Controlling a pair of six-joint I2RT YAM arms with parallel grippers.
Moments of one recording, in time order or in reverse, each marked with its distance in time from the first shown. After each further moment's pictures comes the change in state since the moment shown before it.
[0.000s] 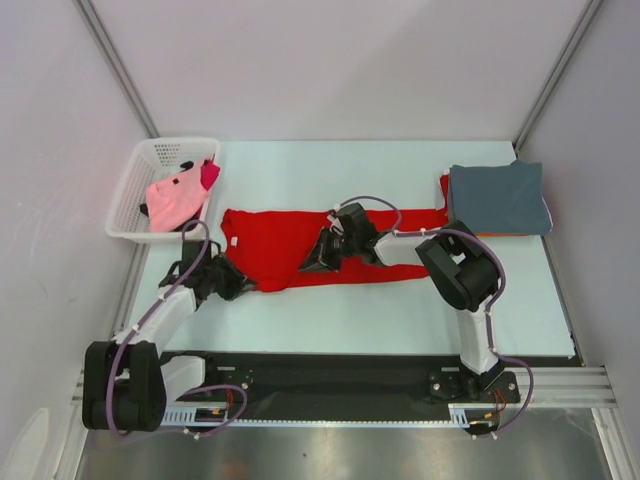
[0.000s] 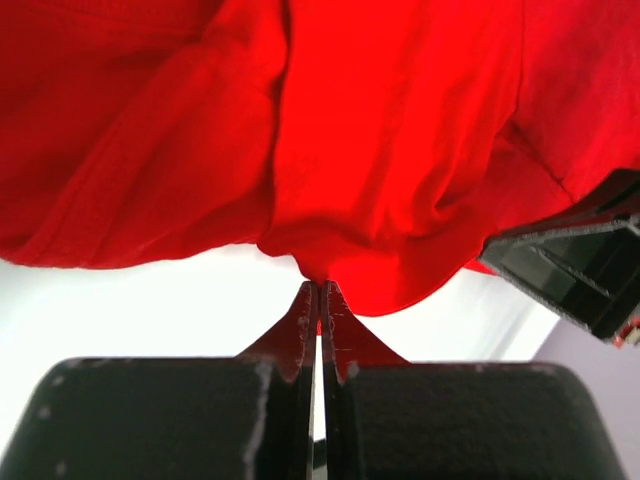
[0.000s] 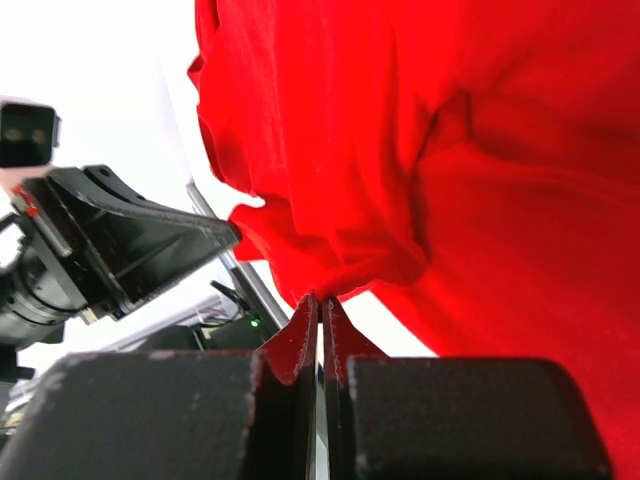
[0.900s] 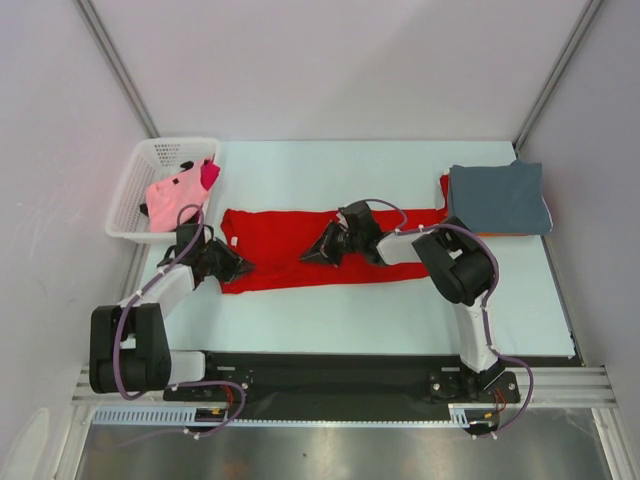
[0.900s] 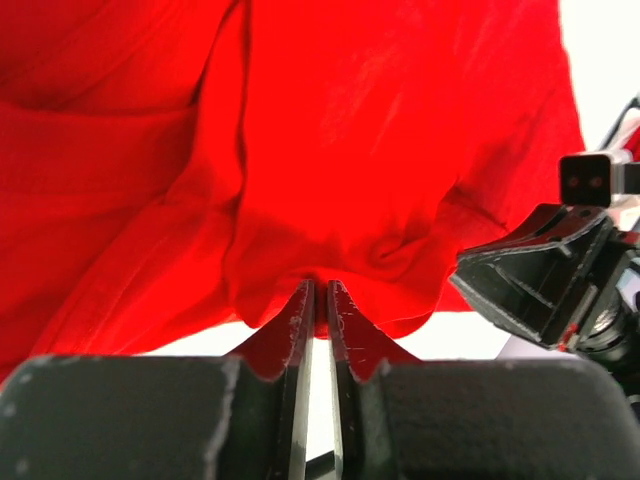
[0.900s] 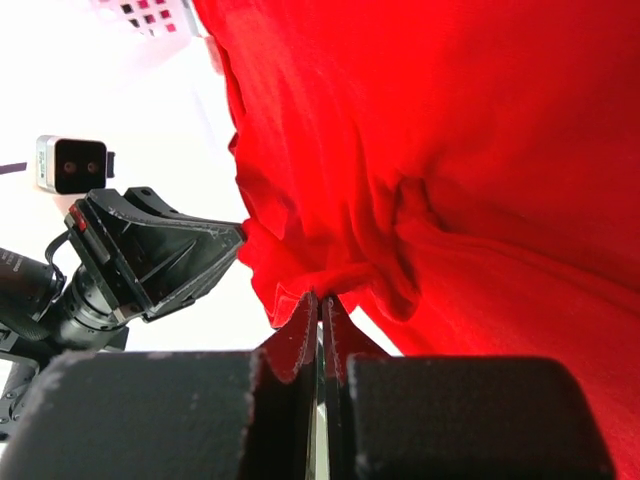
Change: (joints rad) left arm 0.085 0.199 0.108 0.095 0.091 -0.008; right arm -0.047 0.060 -0.010 0.149 0.013 0.220
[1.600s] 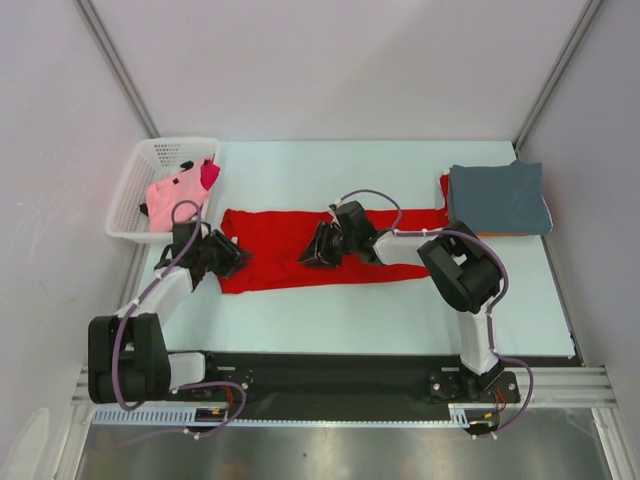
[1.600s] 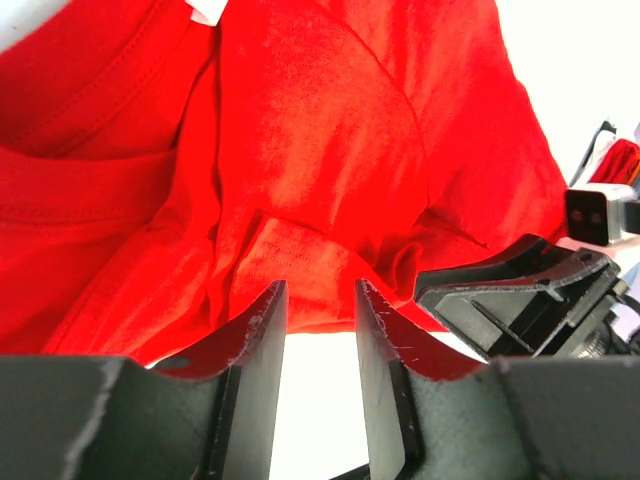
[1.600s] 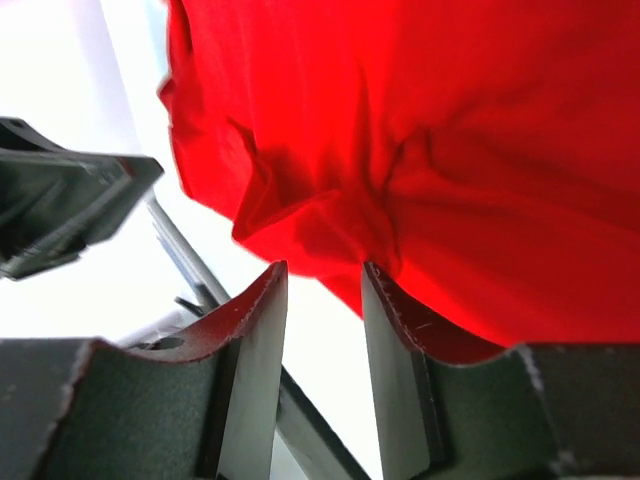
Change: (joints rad) left arm 0.002 -0.034 0.020 0.037 -0.039 0.003; right arm 0.050 -0.061 0.026 -0.153 0.134 -0.254
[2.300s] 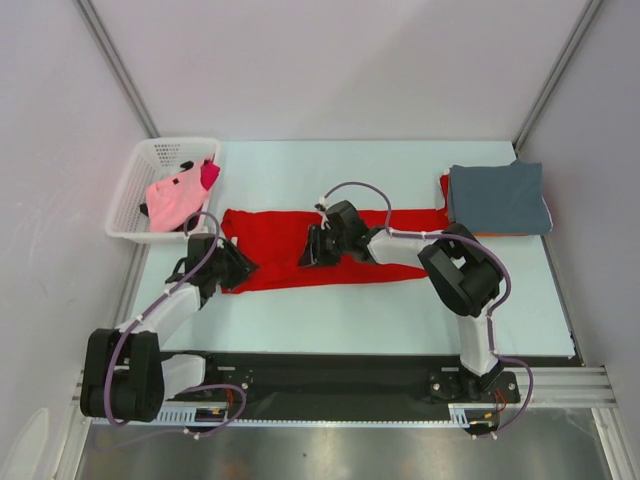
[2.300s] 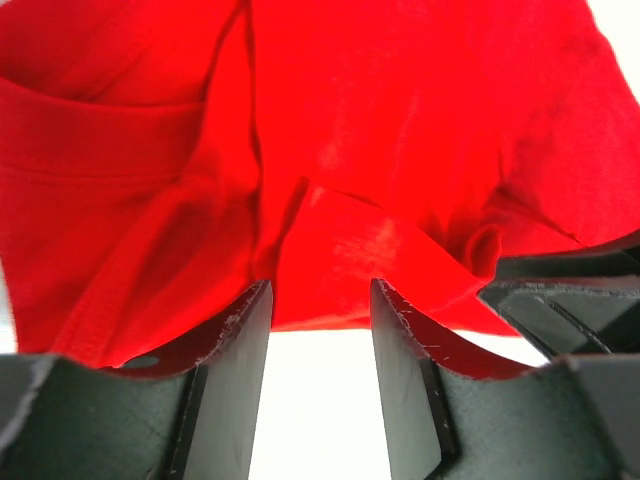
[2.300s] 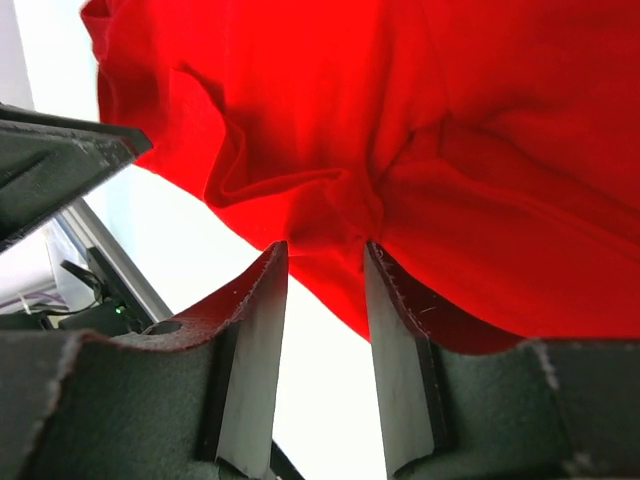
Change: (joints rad) left arm -0.137 -0.105 -0.131 0.062 -0.182 0.056; right arm 0.052 -0.028 0.061 -0.152 0.111 -0.317
